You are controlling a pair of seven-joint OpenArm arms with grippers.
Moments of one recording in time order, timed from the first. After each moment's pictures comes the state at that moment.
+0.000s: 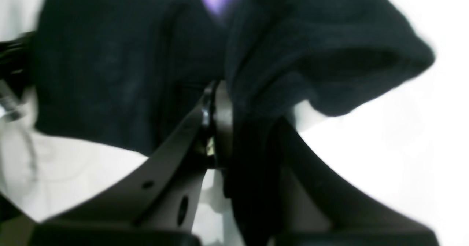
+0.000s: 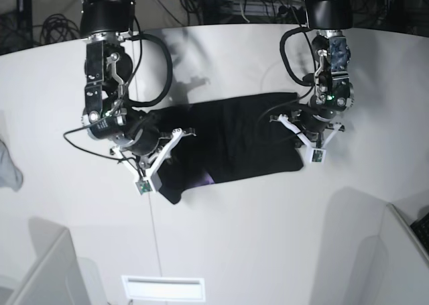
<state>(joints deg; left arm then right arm) 1.8 -7.0 -8.3 80.9 -9.9 -16.2 35.6 4.3 0.5 -4.6 103.1 17.3 8.6 -67.0</state>
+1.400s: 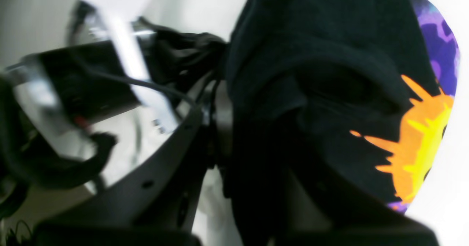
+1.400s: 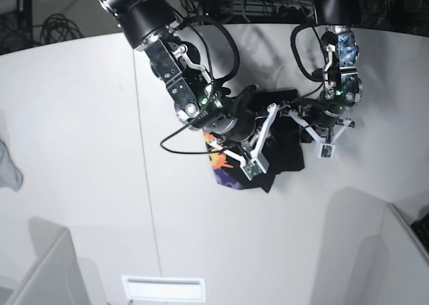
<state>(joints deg) 4.4 -10.1 -8.7 83.5 -9.8 -16.1 36.2 7.5 -6.2 -34.0 92.6 17.1 -0.2 -52.9</state>
